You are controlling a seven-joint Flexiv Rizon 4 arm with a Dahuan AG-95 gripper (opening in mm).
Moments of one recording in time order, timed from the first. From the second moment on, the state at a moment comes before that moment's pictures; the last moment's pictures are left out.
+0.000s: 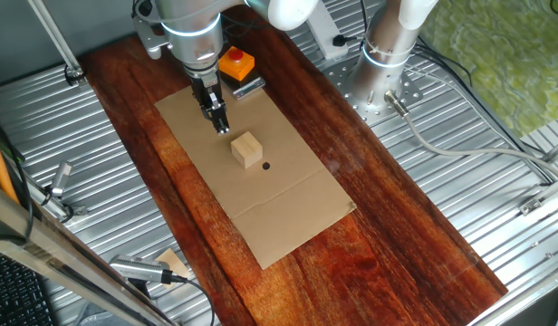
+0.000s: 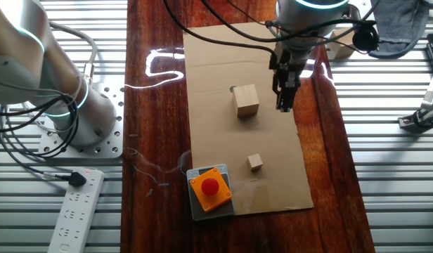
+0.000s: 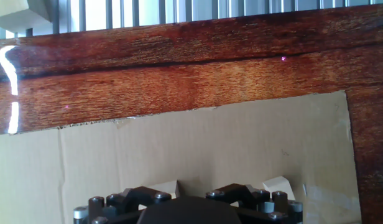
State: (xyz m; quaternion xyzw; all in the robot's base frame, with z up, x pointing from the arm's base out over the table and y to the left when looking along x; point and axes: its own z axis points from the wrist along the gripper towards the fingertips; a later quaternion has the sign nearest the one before) arm 0.501 0.000 0.170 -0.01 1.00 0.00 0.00
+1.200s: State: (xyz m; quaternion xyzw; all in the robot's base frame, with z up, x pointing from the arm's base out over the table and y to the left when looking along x) arm 0.500 0.000 0.170 -0.09 1.00 0.00 0.02
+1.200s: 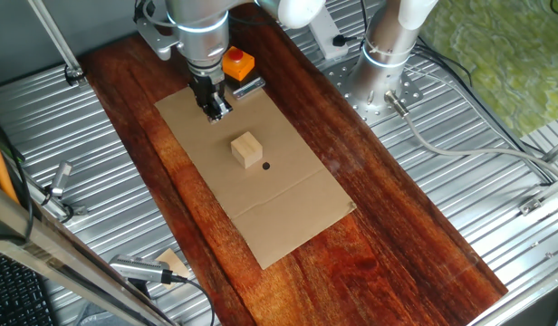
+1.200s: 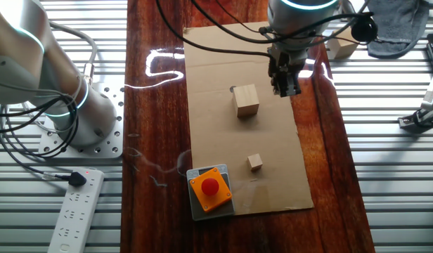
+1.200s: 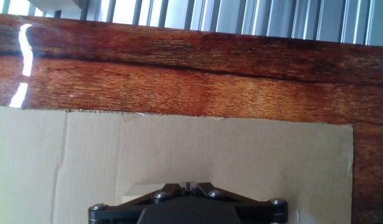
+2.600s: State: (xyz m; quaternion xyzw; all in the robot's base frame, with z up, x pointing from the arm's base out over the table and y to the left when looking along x) arm 0.500 0.000 0.167 -0.08 1.00 0.00 0.02
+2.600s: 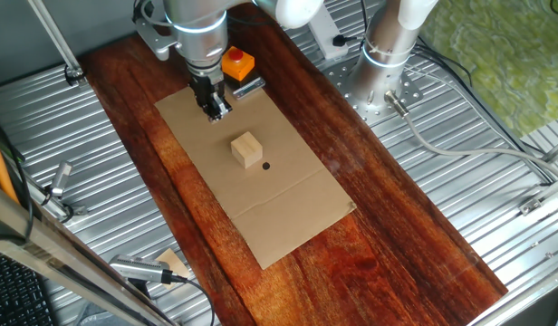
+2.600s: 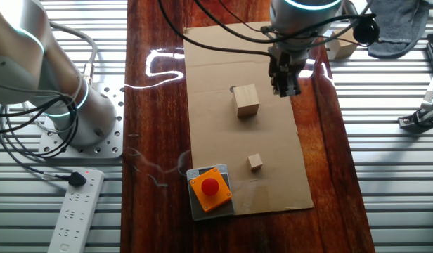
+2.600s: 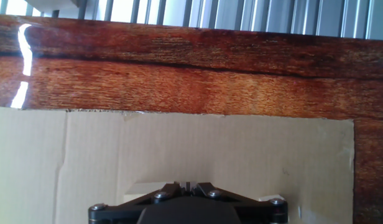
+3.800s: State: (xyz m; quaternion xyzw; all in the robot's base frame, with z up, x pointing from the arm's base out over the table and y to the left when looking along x) arm 0.499 -0.065 0.149 -0.10 0.99 0.02 0.02
